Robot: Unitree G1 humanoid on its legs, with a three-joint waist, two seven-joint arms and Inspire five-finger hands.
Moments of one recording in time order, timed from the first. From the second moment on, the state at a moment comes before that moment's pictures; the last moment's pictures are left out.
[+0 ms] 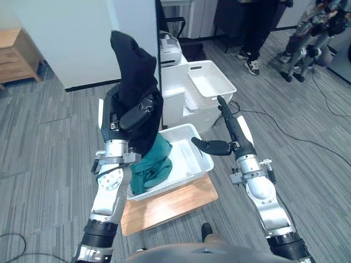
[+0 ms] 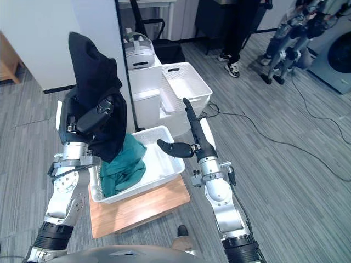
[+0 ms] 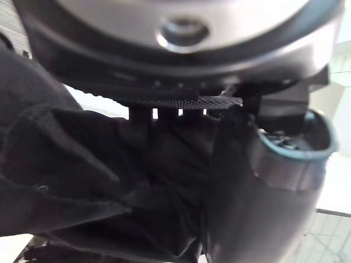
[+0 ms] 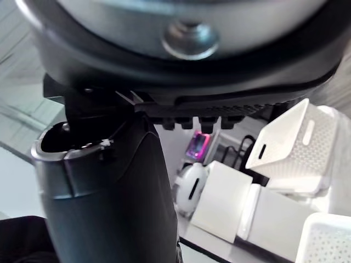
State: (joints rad) left arm -0.04 0.17 -0.08 -0.09 -0.30 -0.29 0.19; right arm 0.08 -0.24 0.14 -0.13 -0.20 -0.16 -0.06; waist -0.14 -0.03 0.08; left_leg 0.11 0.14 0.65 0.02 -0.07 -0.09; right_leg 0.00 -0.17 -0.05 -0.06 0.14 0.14
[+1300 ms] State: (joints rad) left arm 0.09 0.04 -0.06 0.11 0.13 -0.12 0.25; right arm 0.33 -0.18 0.12 -0.07 -0.19 -0.16 -0.06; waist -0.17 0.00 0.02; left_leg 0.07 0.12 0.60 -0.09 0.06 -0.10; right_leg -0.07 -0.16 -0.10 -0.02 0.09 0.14
